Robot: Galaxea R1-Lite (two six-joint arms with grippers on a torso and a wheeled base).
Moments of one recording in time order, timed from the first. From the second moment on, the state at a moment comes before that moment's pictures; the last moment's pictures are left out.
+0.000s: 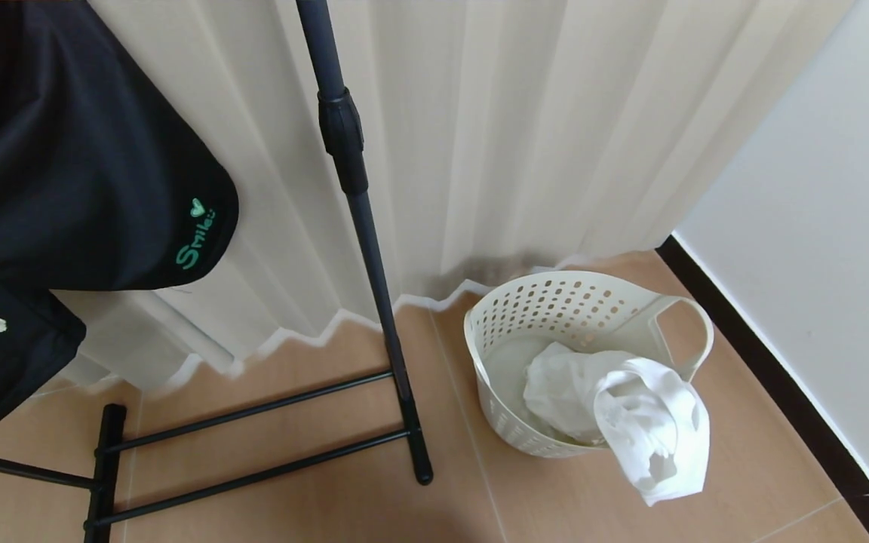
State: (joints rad) left arm -0.01 0.01 0.00 -0.08 -0.09 -0.09; right arm -0.01 0.00 -0.03 0.07 0.15 -0.06
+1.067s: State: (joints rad) left arm -0.01 0.01 0.00 -0.08 -0.09 -0.08; right arm -0.01 0.01 -0.03 0.09 0.14 -0.06
